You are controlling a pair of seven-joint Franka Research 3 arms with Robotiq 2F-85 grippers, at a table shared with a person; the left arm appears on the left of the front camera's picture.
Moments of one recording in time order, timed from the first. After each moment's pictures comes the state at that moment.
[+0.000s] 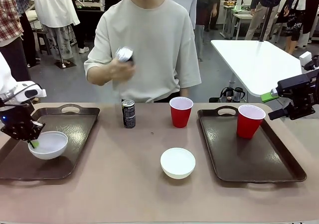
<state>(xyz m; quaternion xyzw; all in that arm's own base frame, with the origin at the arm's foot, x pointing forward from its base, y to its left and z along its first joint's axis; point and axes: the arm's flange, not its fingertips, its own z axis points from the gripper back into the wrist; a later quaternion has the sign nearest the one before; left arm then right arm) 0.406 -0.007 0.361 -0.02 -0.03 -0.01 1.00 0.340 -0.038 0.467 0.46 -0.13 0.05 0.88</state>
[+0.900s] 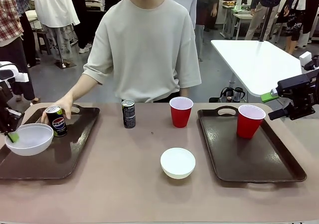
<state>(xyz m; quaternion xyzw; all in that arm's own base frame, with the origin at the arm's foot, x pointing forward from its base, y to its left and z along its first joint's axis) 0.341 -0.010 0.455 -0.02 -0.03 -0.03 1.00 0.340 -0.038 0.467 0.46 -0.13 0.05 0.88</state>
